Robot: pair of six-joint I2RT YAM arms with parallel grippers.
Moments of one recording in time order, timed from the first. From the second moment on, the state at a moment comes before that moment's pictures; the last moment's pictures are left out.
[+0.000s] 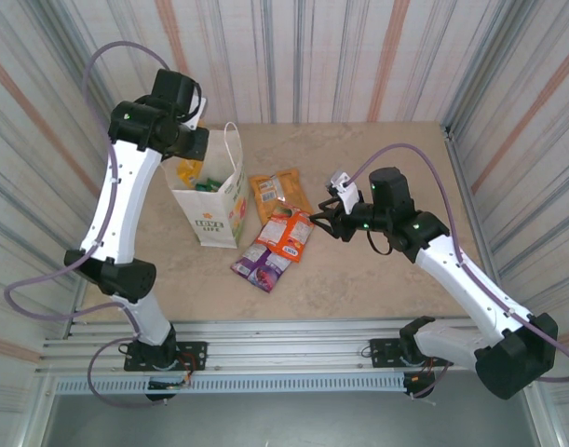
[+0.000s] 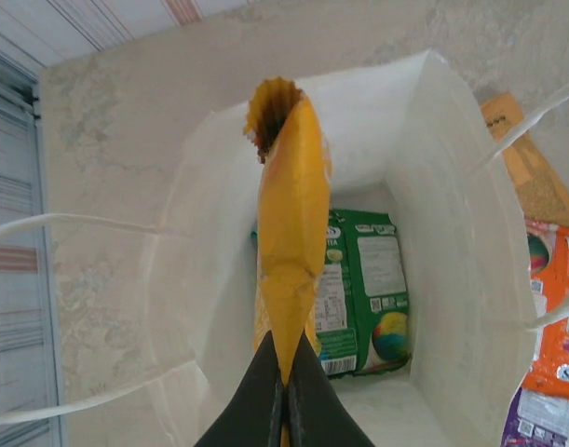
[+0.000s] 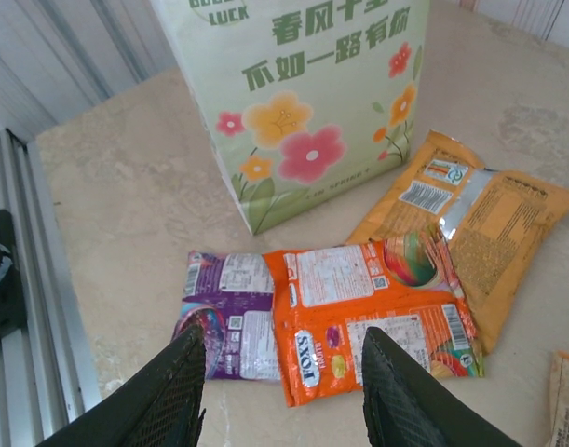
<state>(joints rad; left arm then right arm) -0.33 1.76 2.27 -1.46 -0.19 -0.01 0.50 1.10 0.98 -0.43 -0.51 -0.13</state>
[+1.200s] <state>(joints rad) -0.48 1.24 1.60 -1.08 0.13 -0.16 0.48 1.27 1.00 -0.51 -0.35 0.33</state>
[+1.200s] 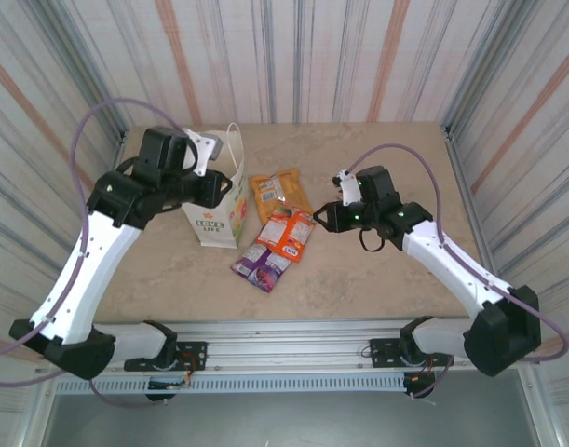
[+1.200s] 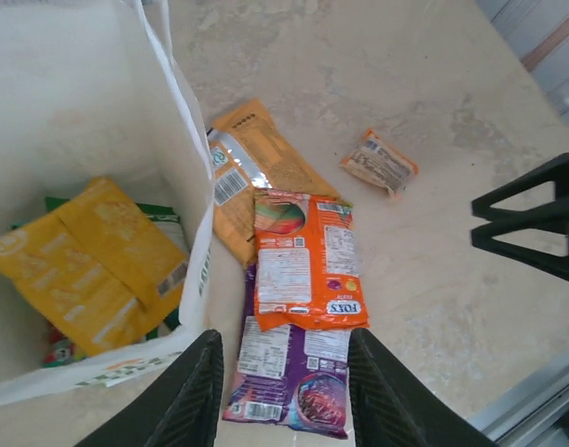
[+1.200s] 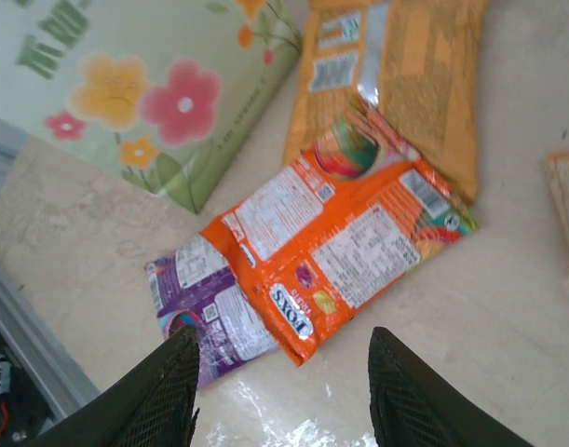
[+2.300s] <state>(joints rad) -0.52 1.19 1.46 -0.89 0.24 -0.29 0.43 1.74 0.61 0.46 -0.50 1.26</state>
